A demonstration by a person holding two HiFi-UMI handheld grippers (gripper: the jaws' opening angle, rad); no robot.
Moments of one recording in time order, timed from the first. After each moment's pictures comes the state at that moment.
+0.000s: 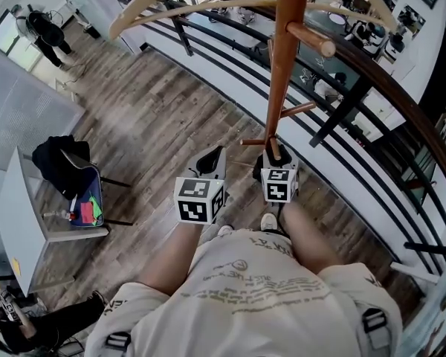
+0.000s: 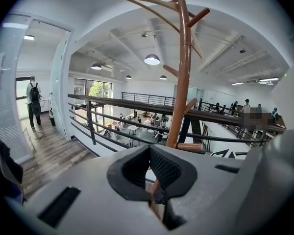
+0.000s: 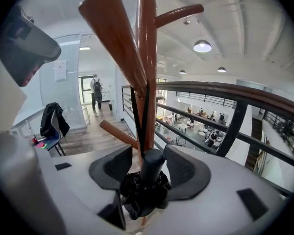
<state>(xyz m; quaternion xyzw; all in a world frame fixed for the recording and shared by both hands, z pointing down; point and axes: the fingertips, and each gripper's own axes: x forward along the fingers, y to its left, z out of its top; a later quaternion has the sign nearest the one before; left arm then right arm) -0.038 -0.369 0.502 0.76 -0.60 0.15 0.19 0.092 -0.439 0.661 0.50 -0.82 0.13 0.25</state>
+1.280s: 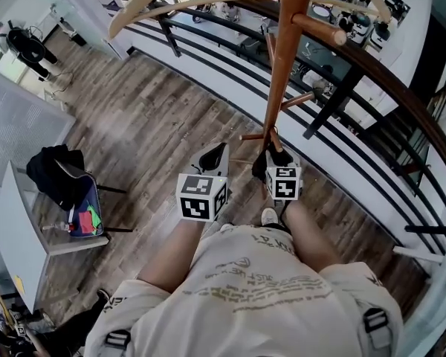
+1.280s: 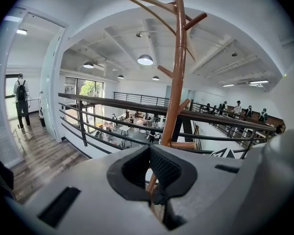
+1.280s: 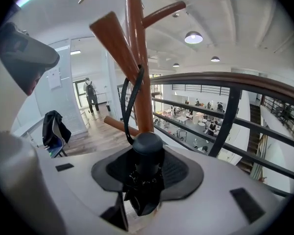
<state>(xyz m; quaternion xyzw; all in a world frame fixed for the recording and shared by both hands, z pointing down) -0.032 -0.371 0.503 0.79 -0.56 0.15 0.19 0.103 -0.421 0.670 0.51 -0.80 0.19 0.24</state>
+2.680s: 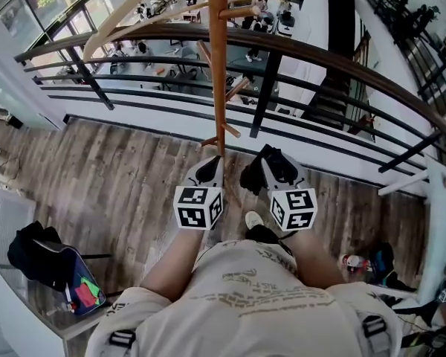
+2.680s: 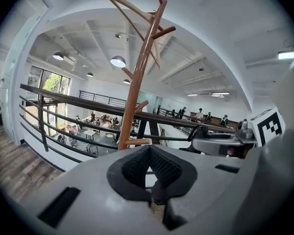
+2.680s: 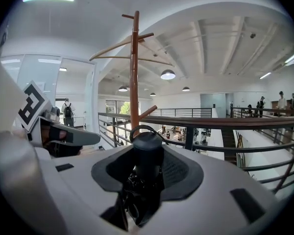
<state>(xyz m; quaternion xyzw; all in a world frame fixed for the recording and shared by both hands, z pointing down) 0.027 -0.309 0.497 0.90 -0.38 0.11 0.17 0.153 -0.272 0.489 0.66 -0.74 0.10 0.10</state>
